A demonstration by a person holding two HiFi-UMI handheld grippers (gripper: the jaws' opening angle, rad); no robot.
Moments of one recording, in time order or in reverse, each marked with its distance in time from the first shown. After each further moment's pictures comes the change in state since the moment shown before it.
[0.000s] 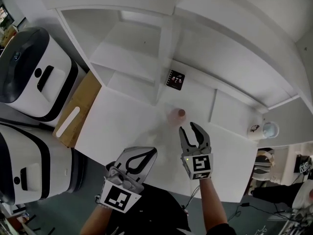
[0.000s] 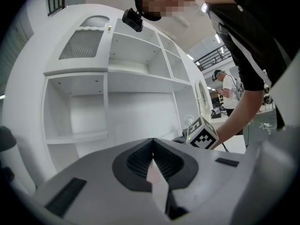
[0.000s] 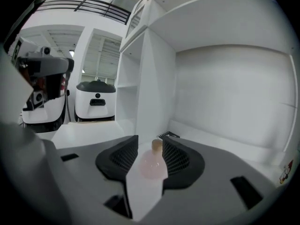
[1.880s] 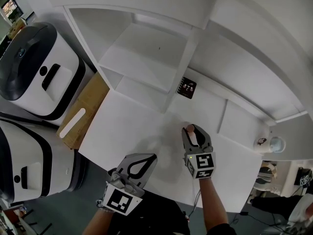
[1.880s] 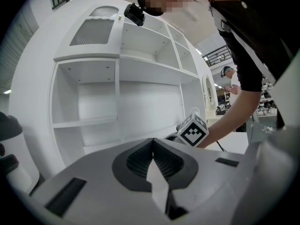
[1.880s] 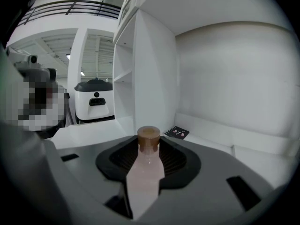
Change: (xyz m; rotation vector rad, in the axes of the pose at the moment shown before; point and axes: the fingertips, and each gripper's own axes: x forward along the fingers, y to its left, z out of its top) left arm -0.002 0.027 -0.040 -0.057 0.069 0.053; right arm 0.060 0.005 -0.011 0.078 0.052 0.073
